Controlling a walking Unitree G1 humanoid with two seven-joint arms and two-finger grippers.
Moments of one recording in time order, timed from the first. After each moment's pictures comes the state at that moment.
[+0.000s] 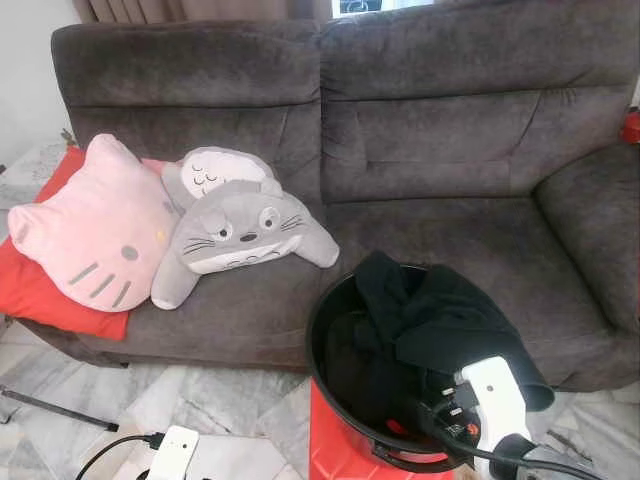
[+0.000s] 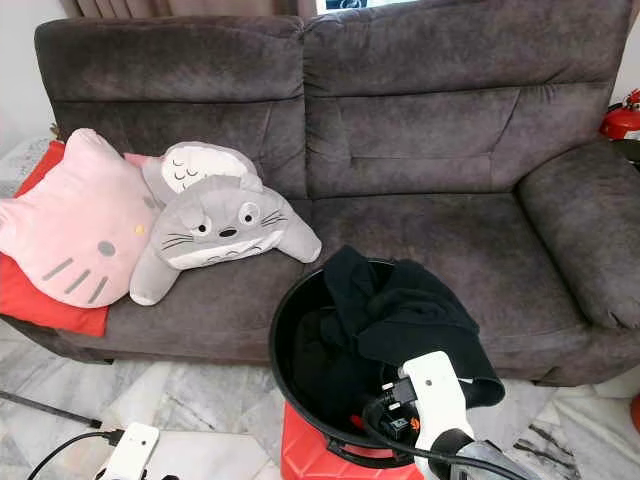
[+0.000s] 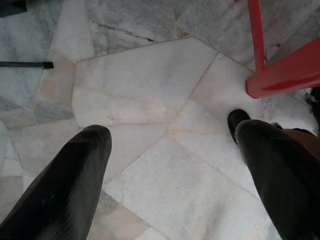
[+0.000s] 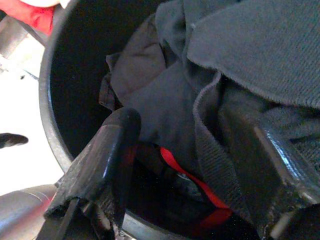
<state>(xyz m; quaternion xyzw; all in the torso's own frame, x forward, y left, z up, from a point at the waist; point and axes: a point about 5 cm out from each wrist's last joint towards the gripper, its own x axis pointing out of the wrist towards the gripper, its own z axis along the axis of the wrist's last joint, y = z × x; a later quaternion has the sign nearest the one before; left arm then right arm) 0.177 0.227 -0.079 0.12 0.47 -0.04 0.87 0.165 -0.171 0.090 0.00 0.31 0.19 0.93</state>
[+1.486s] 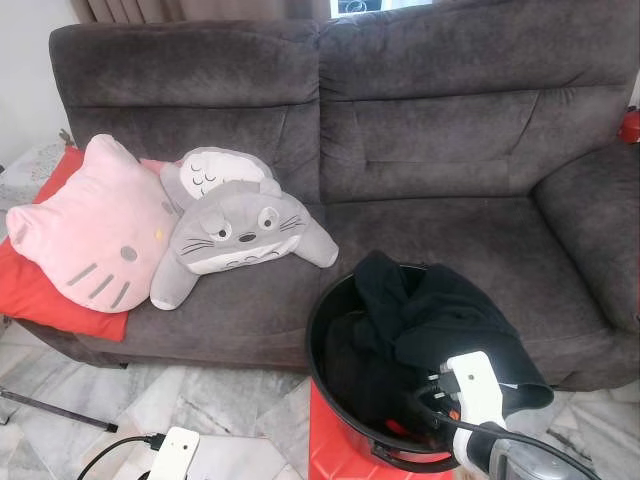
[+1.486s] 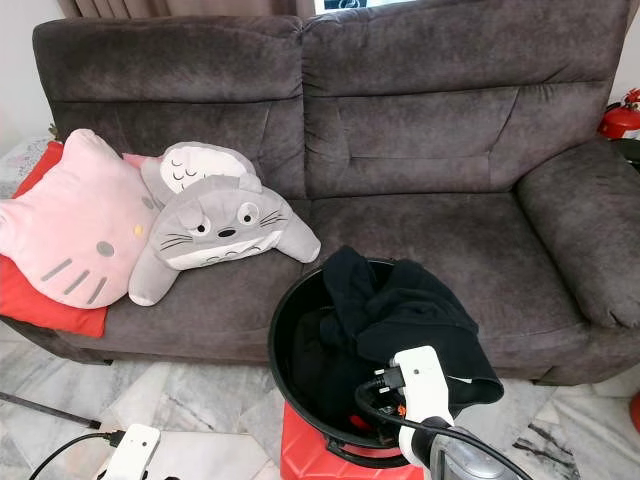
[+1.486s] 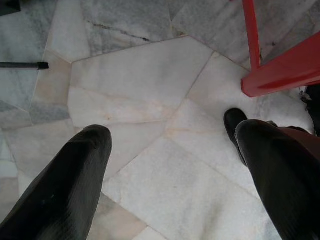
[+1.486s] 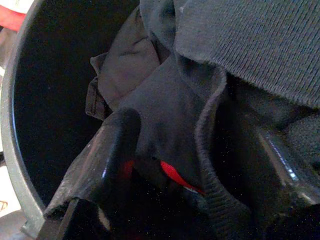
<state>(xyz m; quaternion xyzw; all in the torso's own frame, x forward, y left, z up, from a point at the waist) 0.176 0.226 -0.080 0.11 0.48 -0.05 0.87 0.186 -0.164 0.066 0.04 0.33 0.18 0.93</state>
